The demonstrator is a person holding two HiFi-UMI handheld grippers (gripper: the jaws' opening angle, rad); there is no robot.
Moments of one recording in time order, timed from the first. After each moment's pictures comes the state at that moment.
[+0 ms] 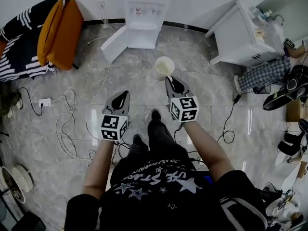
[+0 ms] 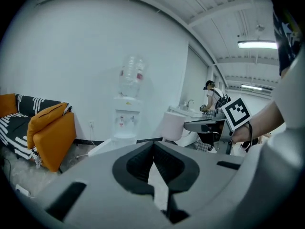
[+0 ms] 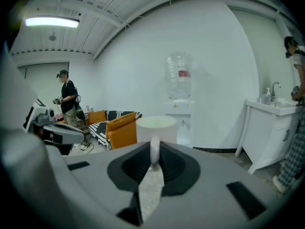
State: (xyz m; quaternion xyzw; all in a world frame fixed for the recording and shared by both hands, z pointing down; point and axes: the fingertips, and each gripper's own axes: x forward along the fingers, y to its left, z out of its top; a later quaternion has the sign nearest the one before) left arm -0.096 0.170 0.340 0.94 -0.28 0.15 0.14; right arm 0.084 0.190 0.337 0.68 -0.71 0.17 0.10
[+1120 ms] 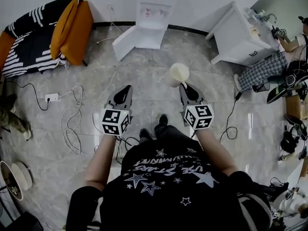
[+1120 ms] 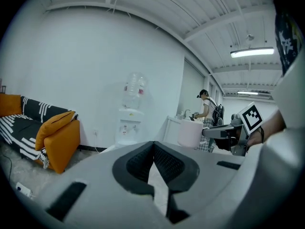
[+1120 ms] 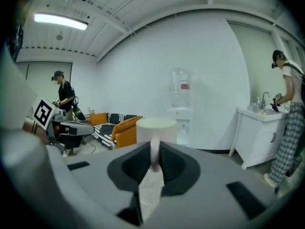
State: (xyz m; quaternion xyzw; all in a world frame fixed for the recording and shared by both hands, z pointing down) left arm -0.197 0.235 0.288 0.95 -0.29 0.09 0.11; right arm 0.006 0.321 0.279 0.70 -0.70 0.13 0.09
